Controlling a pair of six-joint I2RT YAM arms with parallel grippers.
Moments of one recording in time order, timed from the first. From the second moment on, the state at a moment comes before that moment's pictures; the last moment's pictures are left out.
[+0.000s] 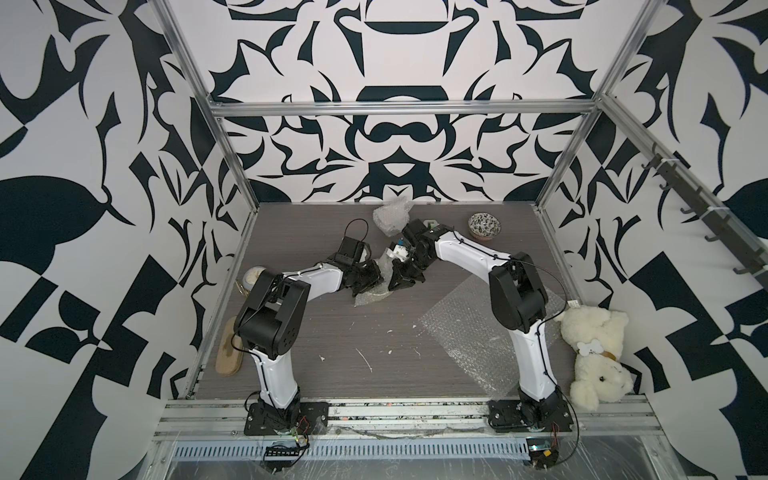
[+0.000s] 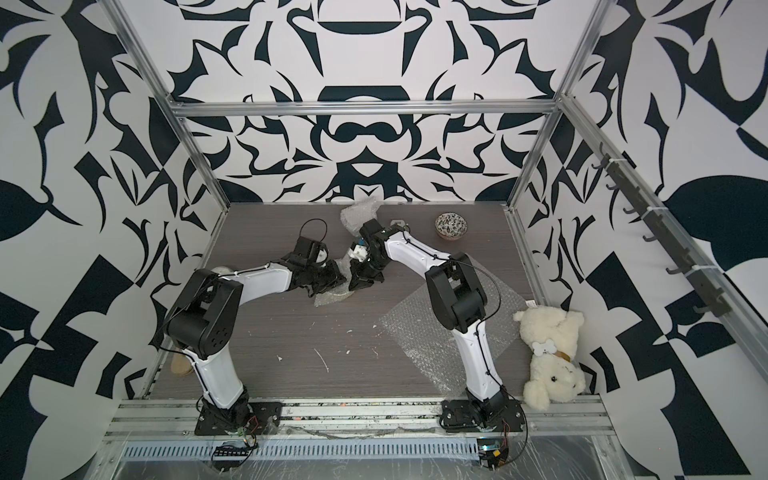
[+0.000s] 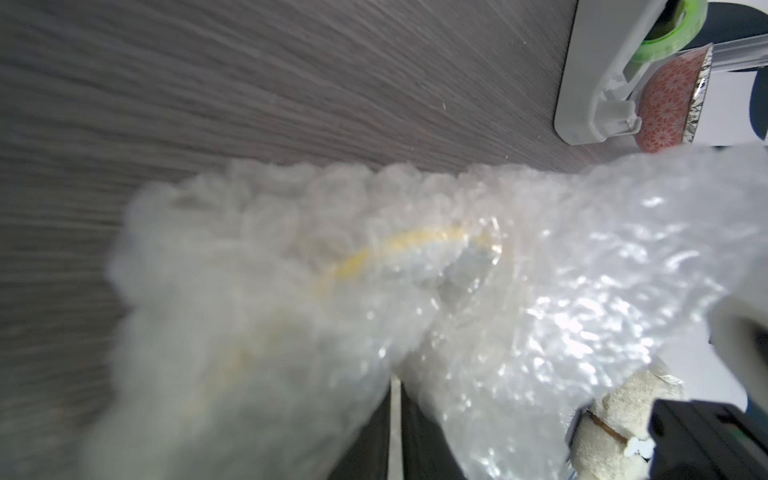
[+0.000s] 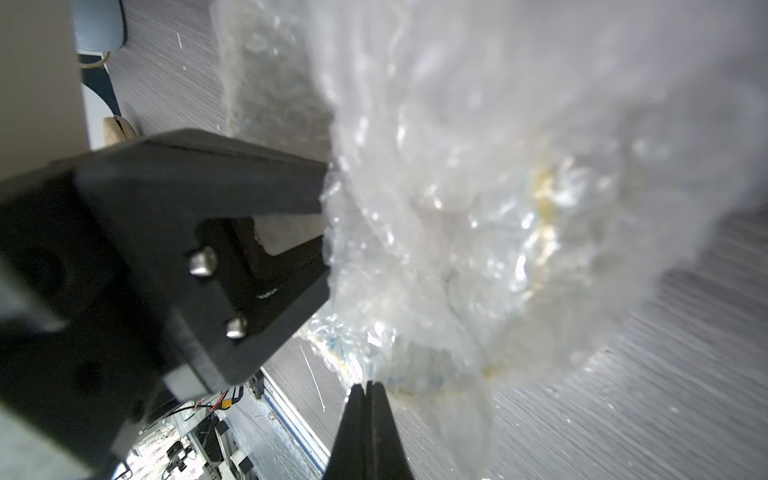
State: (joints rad) left arm -0.44 1.84 1.05 -0.13 0.40 -0.83; right arm 0.59 2.17 1.75 -0.90 -0.67 0.37
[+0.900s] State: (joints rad) left arm -0.44 1.84 1.05 -0.14 0.40 -0.82; right arm 0.63 1.98 1.56 -0.73 -0.64 0.50
